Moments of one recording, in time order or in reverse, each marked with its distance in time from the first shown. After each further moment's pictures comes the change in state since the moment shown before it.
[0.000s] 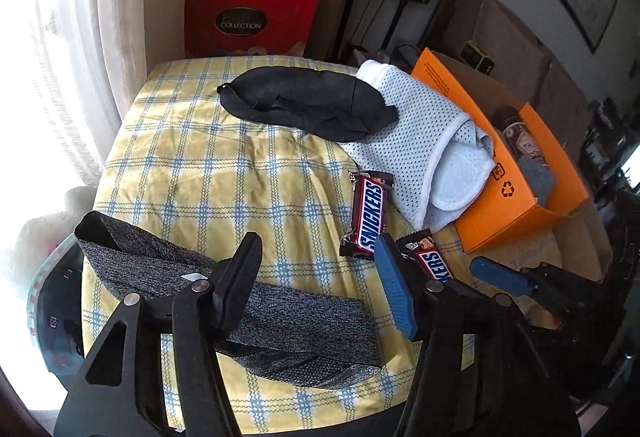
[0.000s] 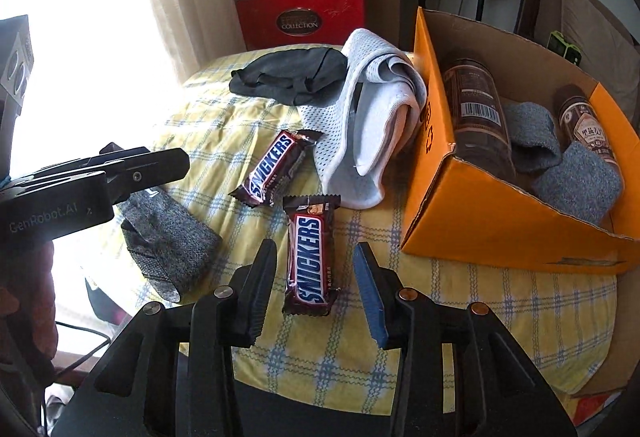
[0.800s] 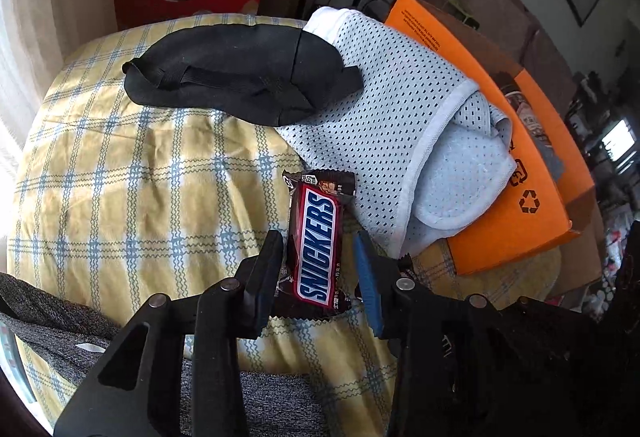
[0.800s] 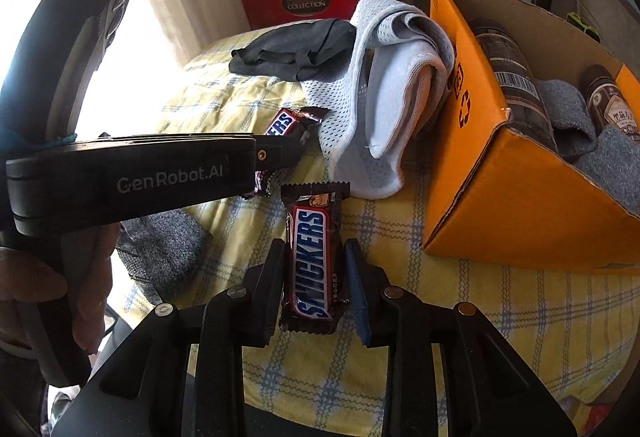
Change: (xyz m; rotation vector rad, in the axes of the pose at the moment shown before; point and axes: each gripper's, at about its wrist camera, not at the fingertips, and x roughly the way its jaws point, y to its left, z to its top) left arm 0.078 -0.032 0.022 0.056 0.141 -0.077; right arm 0.025 -0.003 -0.001 0.002 0.049 0.050
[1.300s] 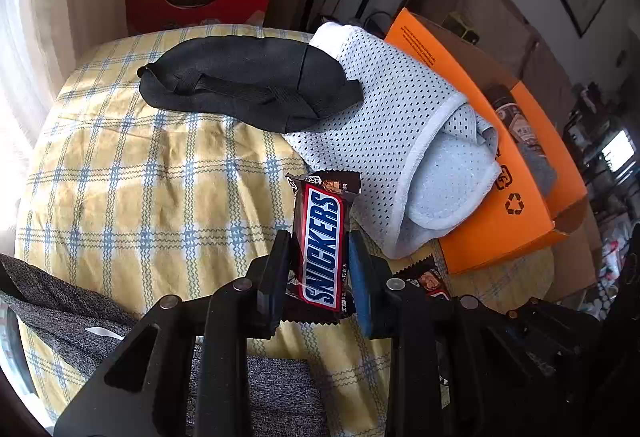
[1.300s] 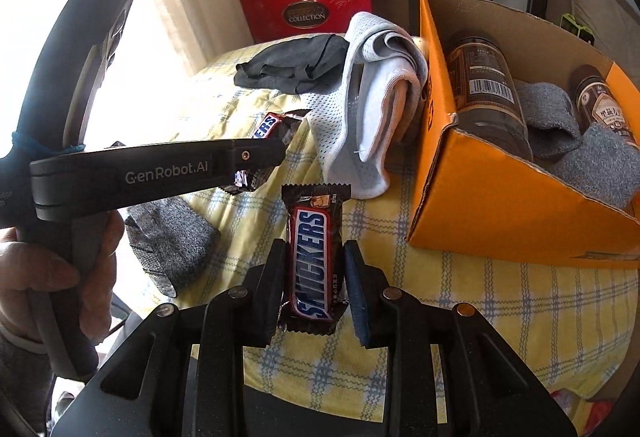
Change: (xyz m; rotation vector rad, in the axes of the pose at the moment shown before) left arm -0.021 0.004 -0.009 -0.024 -0.045 -0.008; right arm -0.024 -0.009 -0.005 0.020 -0.040 0.028
